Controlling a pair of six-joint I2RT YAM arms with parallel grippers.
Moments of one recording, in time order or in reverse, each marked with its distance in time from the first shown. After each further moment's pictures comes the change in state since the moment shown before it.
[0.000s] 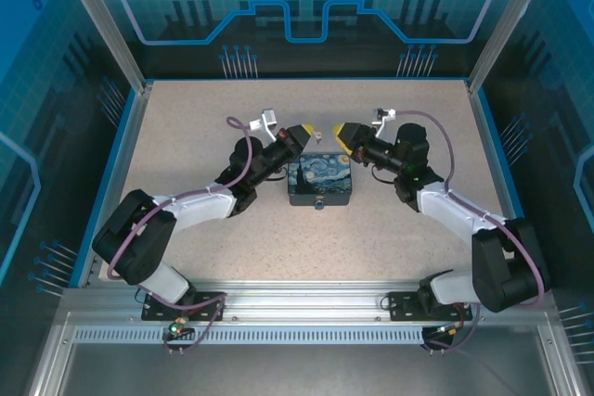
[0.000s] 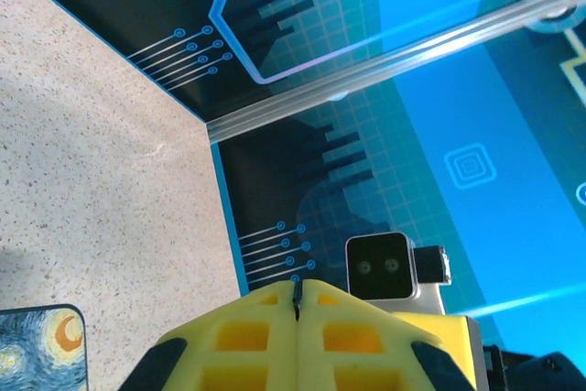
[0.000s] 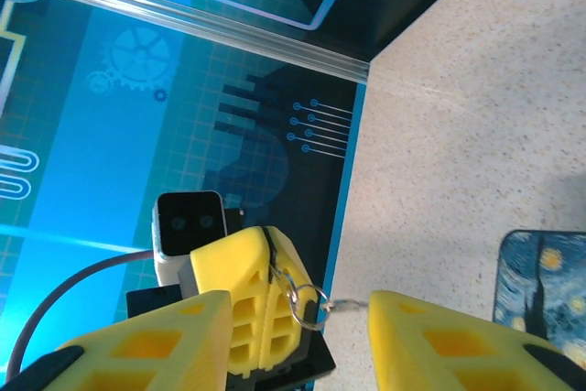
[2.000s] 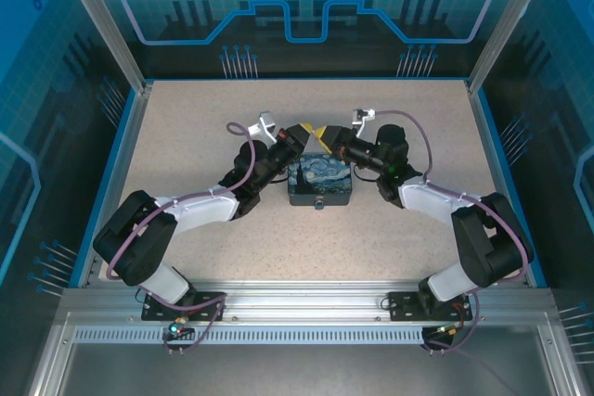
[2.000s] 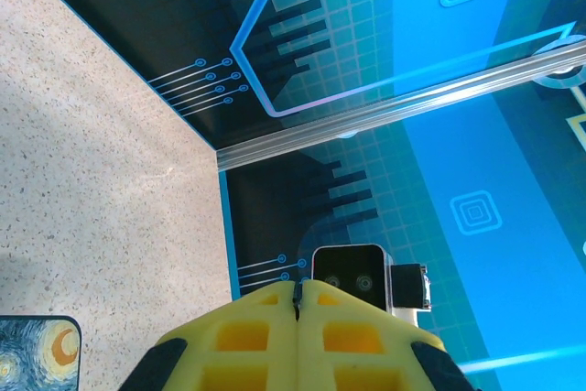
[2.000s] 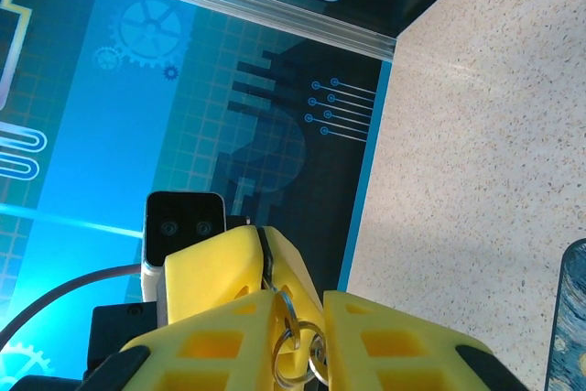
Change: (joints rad) left arm -0.037 -0.001 -0.001 -0.011 -0.137 -0.055; right arm 0.095 0.146 0.034 0.154 0.032 0.040
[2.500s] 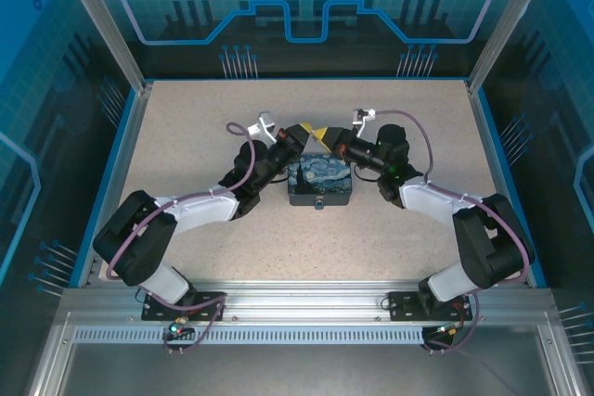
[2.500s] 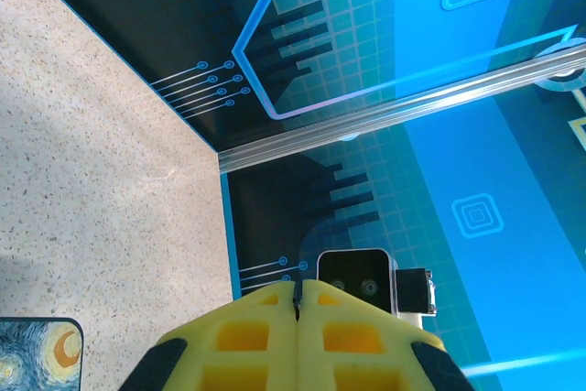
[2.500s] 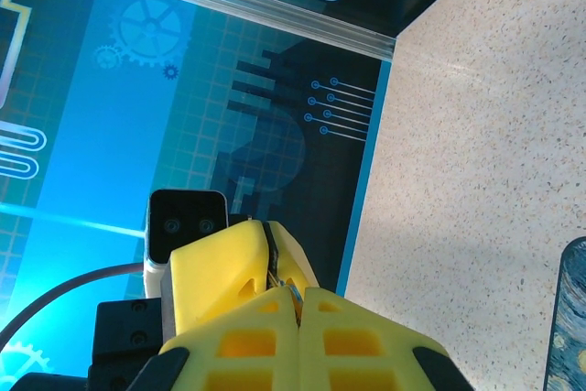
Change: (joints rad) left arm 0.000 -0.002 0.000 -0.004 -0.007 0.000; right arm -0.001 -0.011 0.000 -0.015 -0.002 -0.004
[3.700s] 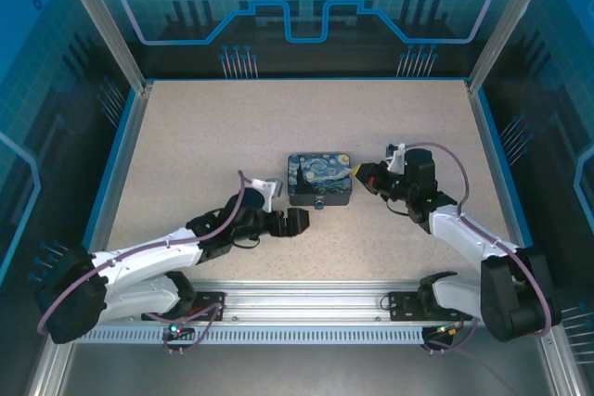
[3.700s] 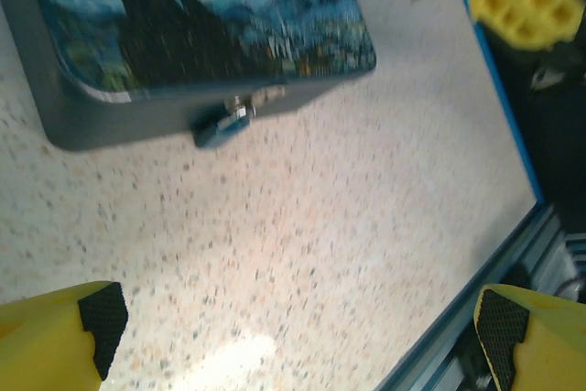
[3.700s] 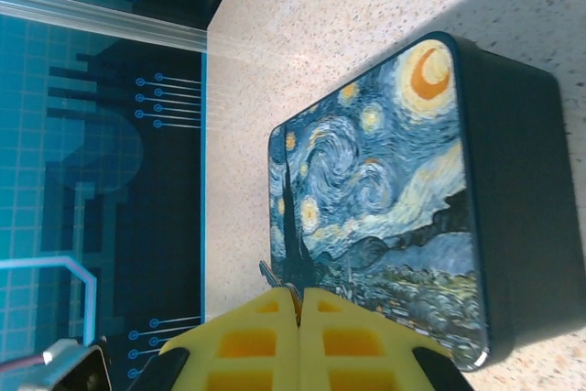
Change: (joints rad) left arm -0.209 -0.460 -0.299 -0.772 0.126 0.484; right arm -0.182 -0.322 -0.245 -0.517 0.009 -0.243
